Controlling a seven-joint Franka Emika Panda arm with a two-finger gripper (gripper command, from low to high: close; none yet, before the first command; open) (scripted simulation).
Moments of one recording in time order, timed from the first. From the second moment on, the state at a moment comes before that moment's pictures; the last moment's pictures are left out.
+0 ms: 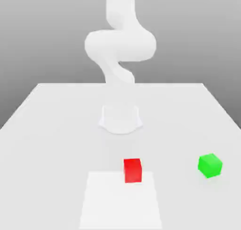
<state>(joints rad) 0.01 -0.74 0.00 -2.37 0.00 2.35 0.80</state>
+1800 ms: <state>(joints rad) 0.52 -0.01 0.28 -2.72 0.00 2.71 0.34</state>
